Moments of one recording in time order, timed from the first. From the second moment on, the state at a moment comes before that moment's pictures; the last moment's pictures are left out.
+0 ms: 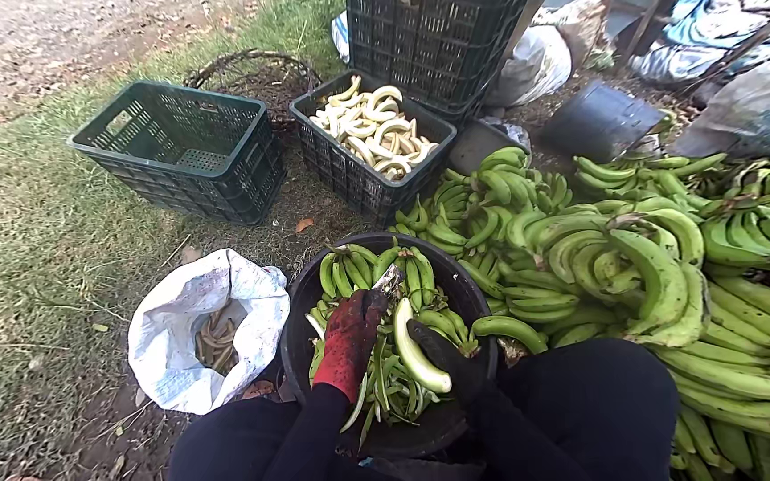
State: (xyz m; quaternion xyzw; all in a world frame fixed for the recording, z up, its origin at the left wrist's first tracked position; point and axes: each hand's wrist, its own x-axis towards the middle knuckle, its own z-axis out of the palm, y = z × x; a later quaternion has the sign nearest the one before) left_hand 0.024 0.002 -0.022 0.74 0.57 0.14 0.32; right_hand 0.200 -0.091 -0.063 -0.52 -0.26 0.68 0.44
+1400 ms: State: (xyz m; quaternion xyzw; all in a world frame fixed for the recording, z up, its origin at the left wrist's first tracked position) left_hand 0.039 -0.022 -0.019 0.81 0.50 0.17 0.25; right_hand 0.195 -0.025 -0.029 -0.55 -0.03 0.45 0.71
